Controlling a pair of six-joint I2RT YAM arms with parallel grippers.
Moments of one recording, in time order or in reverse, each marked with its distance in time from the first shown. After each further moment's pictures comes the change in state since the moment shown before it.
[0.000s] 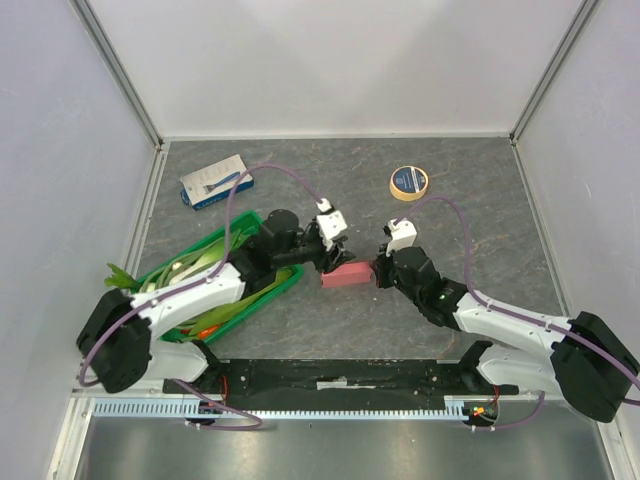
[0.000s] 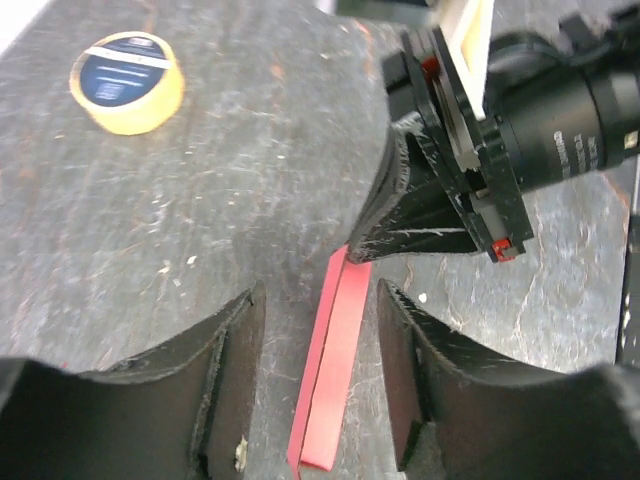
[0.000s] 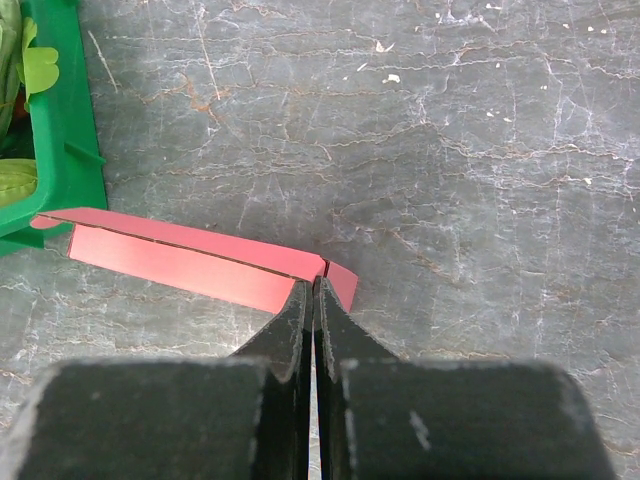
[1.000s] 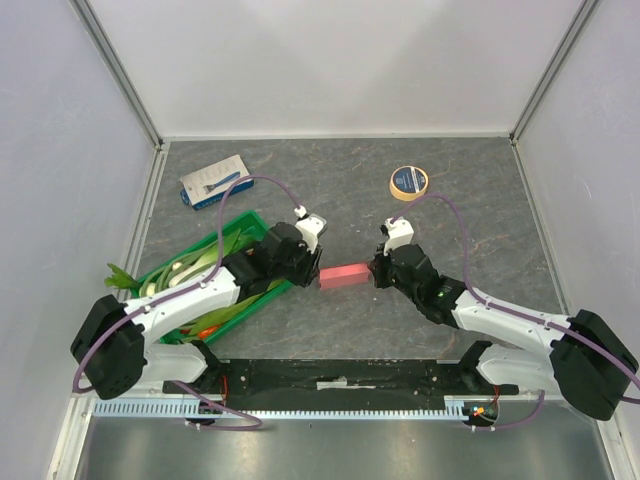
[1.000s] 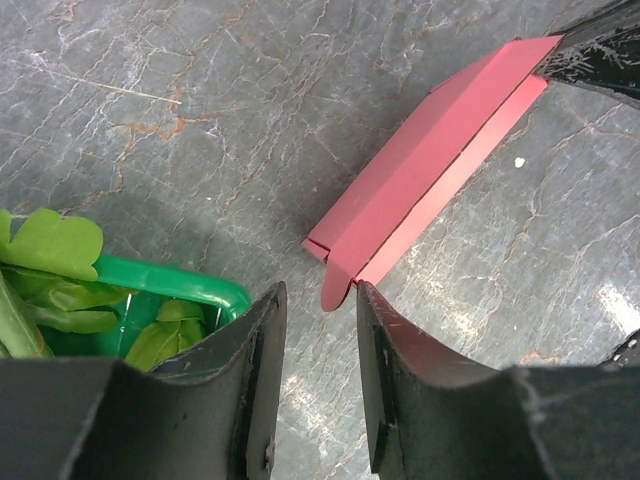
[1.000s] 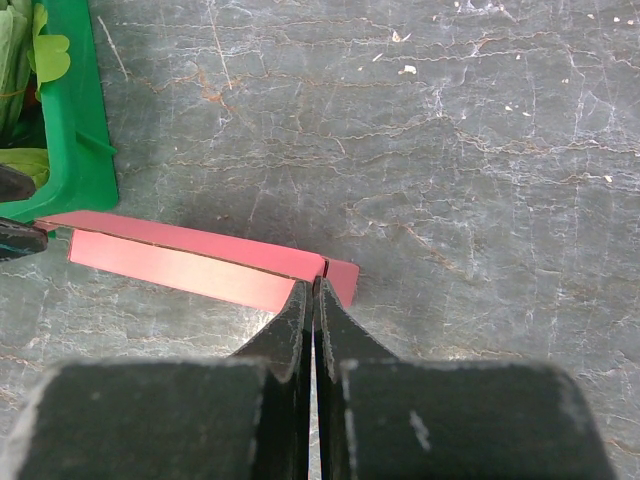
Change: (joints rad) left arm 0.004 -0.103 -0.050 -0.438 -0.412 -0.422; right arm 0.002 0.016 0.036 -0.048 -0.029 0.008
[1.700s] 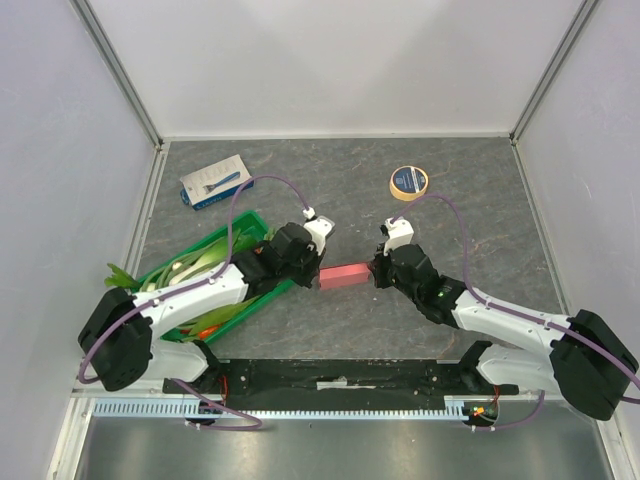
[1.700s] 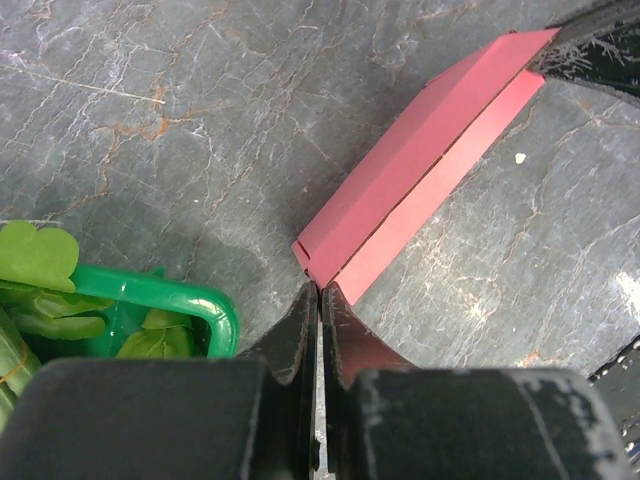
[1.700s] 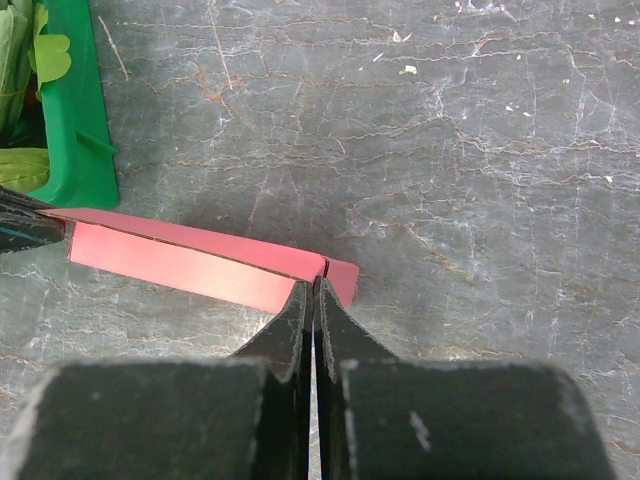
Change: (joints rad) left arm -0.040 0.057 0.032 -0.013 -0.026 0.003; right arm 0.000 0.001 0.000 0.000 -0.003 0.000
